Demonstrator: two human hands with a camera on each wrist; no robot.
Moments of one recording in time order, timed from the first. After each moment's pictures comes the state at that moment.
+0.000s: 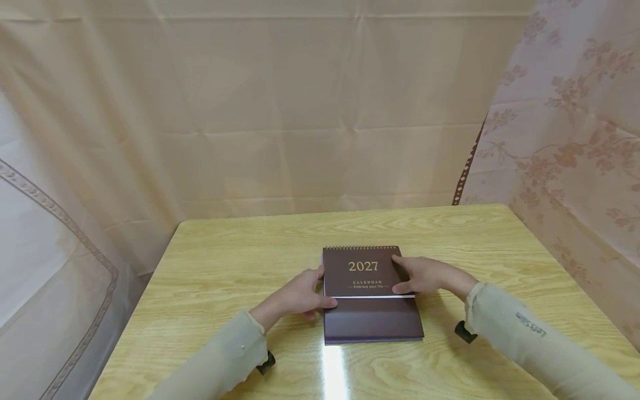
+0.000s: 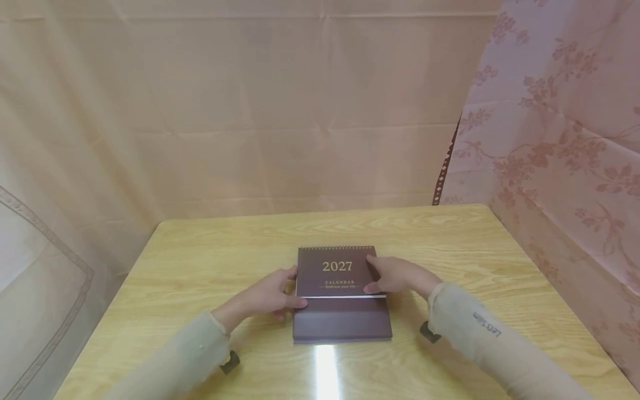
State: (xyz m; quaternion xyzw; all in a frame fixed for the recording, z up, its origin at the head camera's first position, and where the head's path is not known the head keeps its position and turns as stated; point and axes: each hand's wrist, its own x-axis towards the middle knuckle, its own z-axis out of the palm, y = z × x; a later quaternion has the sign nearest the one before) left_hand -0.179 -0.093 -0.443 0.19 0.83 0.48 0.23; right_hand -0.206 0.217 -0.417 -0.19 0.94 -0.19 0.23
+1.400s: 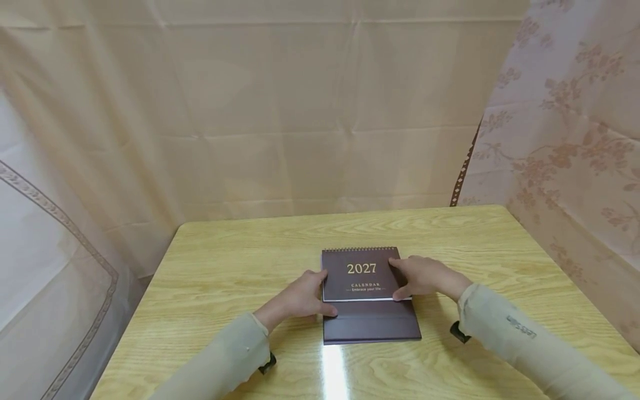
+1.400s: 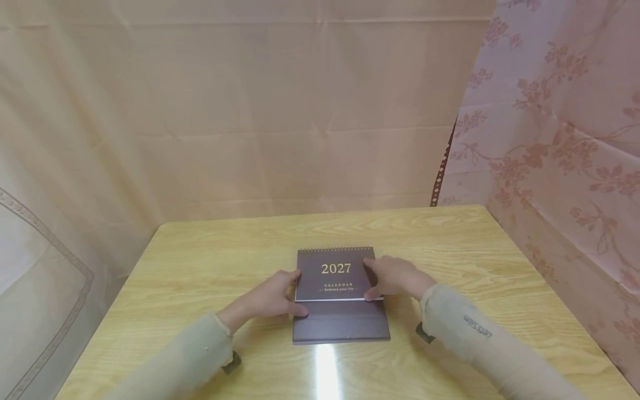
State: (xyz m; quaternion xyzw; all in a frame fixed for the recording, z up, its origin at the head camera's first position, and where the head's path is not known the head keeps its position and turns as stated) left_hand -0.178 -0.088 -0.444 0.23 0.89 0.36 0.18; right_hand -0.202 0.211 -0.414 -0.20 0.96 -0.08 0.18
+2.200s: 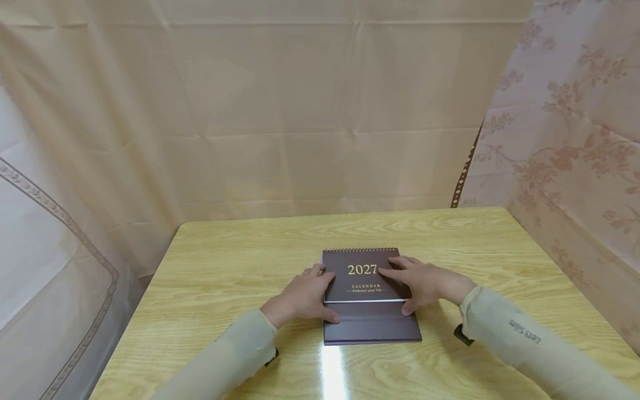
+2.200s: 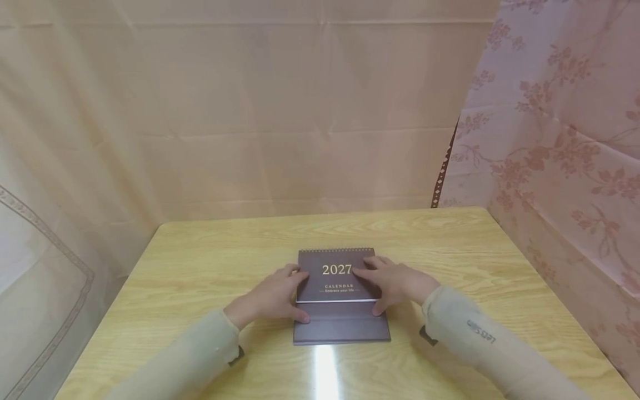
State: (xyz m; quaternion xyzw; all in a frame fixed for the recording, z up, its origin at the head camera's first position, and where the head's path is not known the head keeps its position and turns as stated) left_hand -0.177 -0.081 -0.438 0.27 0.94 0.16 0.11; right_hand -0.193 0.215 -0.418 -0.27 0.94 -0.07 0.20
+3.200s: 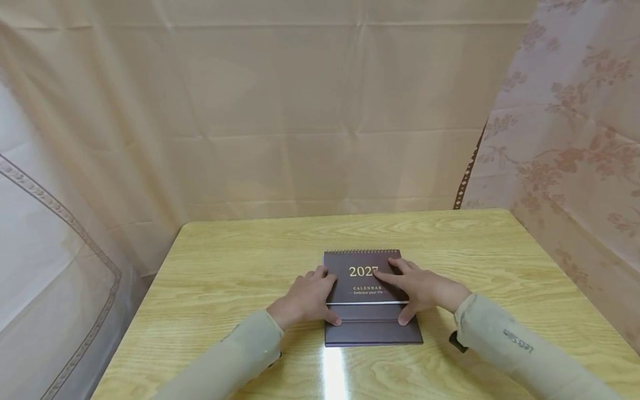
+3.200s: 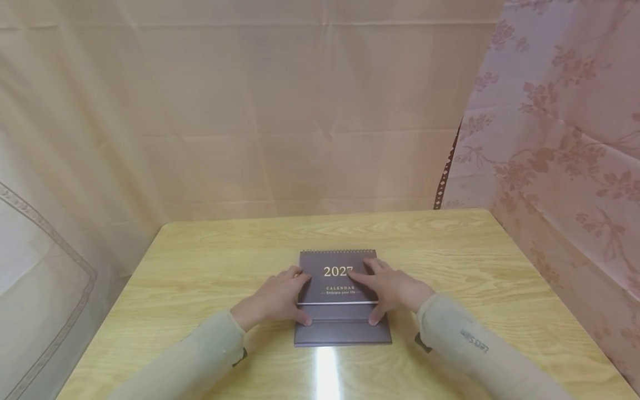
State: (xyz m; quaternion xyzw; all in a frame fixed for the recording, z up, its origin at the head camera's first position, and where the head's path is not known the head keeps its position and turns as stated) left_hand -0.176 -0.070 -0.438 0.24 0.96 0.11 0.10; right_hand -0.190 0.206 -0.427 -0.24 0.94 -0.10 0.21
